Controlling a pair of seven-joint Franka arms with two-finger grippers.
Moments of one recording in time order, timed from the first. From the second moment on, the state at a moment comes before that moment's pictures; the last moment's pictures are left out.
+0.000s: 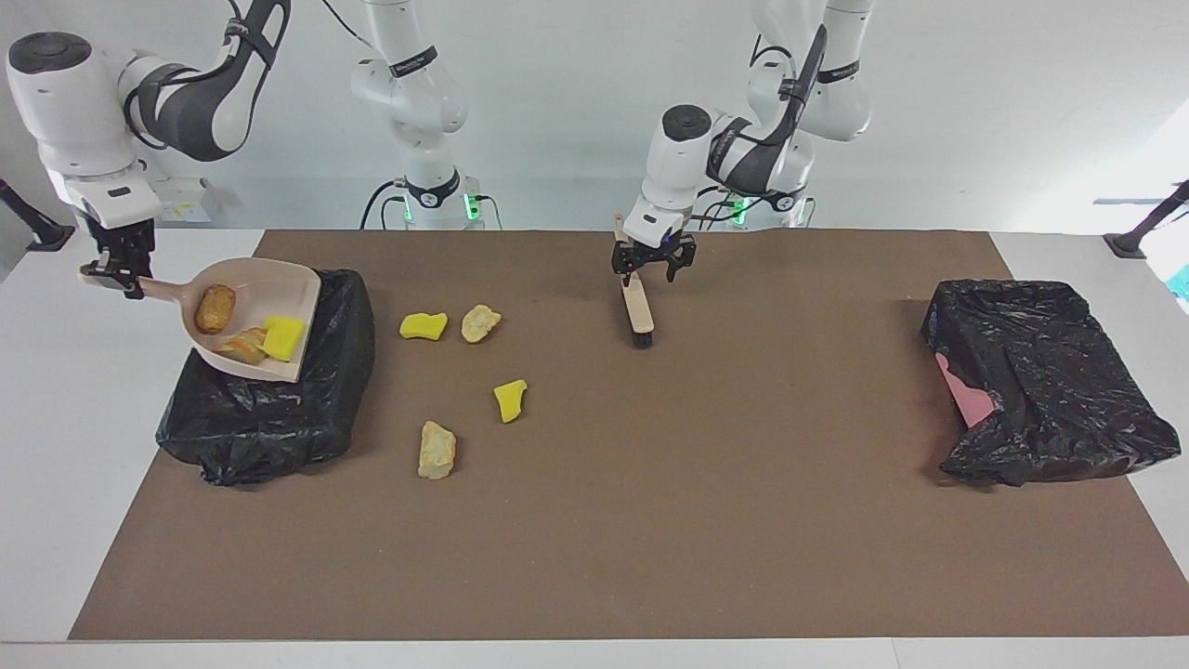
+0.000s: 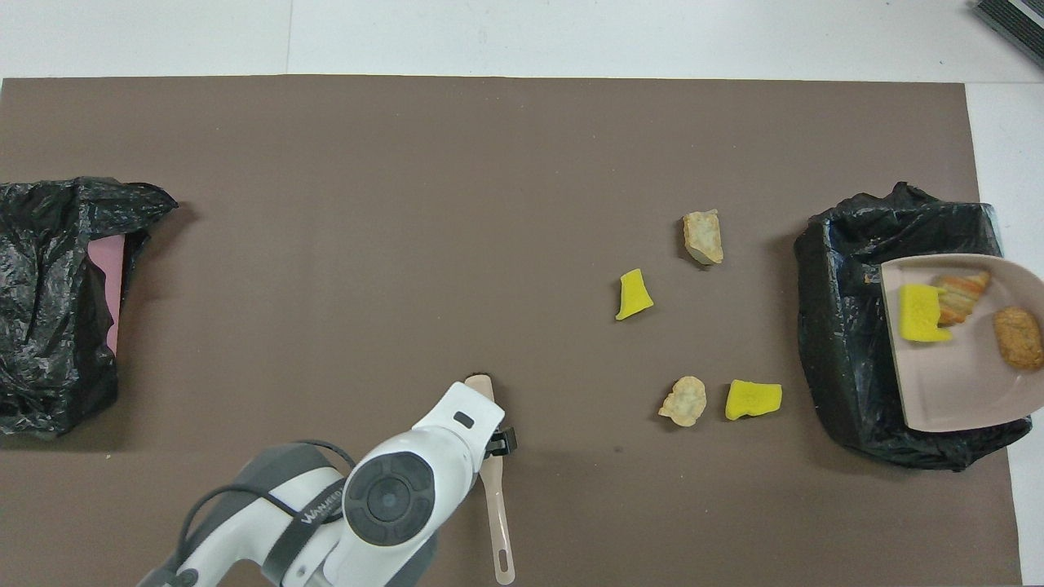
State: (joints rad) left arm -0.60 -0.10 -0.15 -2.39 -0.10 2.38 -0.81; right arm -0.47 -0.11 -0.01 -2.07 -0.27 2.22 -2.01
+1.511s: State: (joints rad) left arm 0.07 -0.04 -0.14 -1.80 -0.03 1.76 0.10; right arm -0.30 -0.20 0.01 -2.15 -0.92 2.29 -1.86
